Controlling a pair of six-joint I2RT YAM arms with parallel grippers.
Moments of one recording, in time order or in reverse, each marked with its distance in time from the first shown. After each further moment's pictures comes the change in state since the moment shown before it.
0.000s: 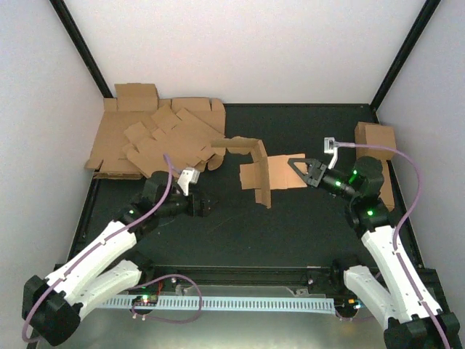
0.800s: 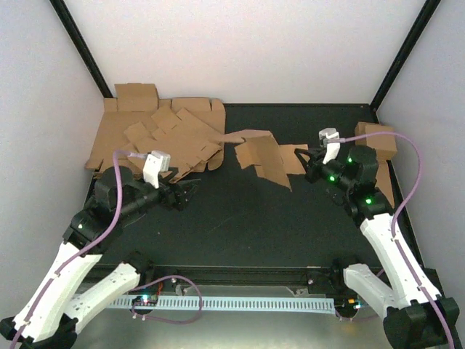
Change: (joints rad) left arm 0.000 -0.145 0.420 -0.343 -0.146 0.199; right arm 0.000 0.094 0.082 -0.070 0.243 -0.714
